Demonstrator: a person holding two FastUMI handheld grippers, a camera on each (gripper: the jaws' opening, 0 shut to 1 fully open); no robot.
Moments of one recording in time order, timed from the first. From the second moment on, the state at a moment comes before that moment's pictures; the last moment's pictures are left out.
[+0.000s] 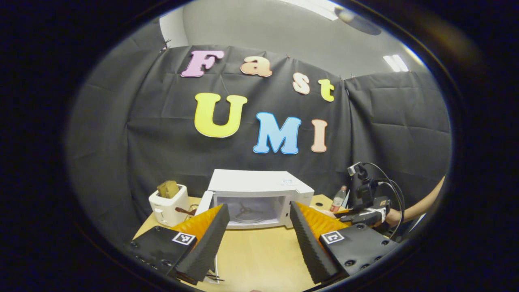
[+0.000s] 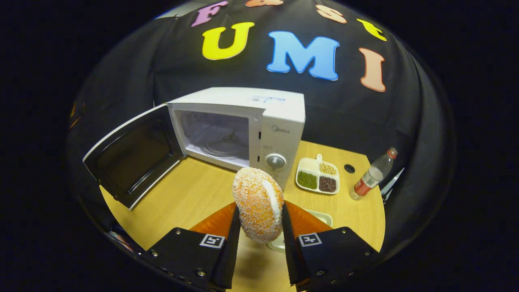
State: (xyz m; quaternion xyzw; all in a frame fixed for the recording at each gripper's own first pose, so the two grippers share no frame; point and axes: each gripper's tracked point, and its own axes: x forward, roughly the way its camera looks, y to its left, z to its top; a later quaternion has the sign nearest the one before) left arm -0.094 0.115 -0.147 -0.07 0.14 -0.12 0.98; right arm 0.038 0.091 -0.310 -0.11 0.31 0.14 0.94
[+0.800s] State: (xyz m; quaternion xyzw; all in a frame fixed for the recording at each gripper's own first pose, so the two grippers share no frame) left arm -0.129 0.162 -0.115 -0.02 0.14 -0.02 0.99; right arm 0.125 0.207 -0.325 -0.42 0.15 0.23 0.86
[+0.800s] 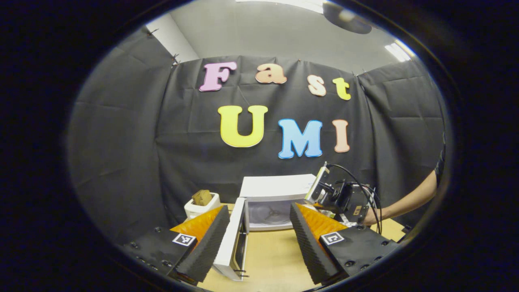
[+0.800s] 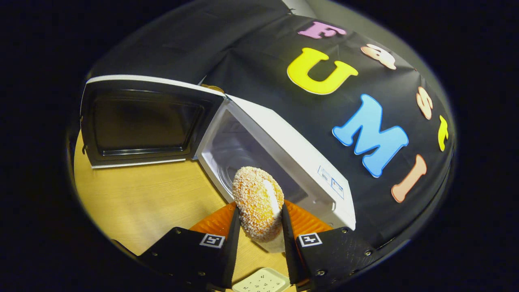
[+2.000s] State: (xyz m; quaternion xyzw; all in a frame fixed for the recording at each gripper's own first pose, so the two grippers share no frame) left arm -0.172 0.199 -0.133 0.00 0.20 0.09 0.97; right arm 0.268 0.252 -0.428 -0.62 0.09 0.23 0.74
